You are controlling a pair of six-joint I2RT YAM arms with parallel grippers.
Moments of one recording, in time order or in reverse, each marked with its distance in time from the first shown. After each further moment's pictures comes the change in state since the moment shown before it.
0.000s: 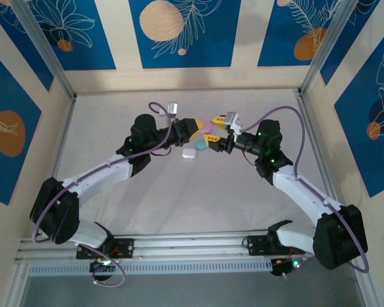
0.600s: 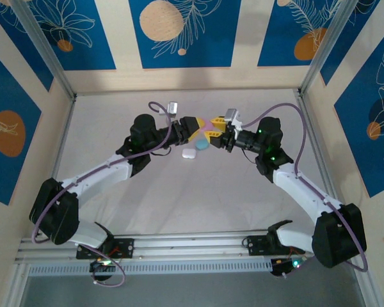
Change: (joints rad) left arm -0.007 -0.014 0.000 -0.001 -0.003 0.067; right arm -0.020 0.013 0.040 -0.044 -0.045 0.078
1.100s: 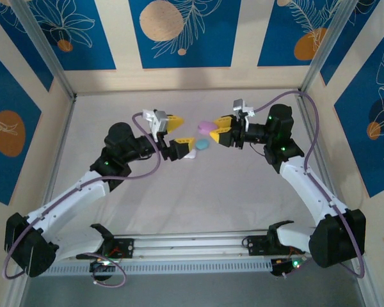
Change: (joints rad) left arm 0.000 -0.294 -0.071 -0.175 0.005 1.051; right arm -0.090 -0.001 0.151 -0.197 -0.355 0.237
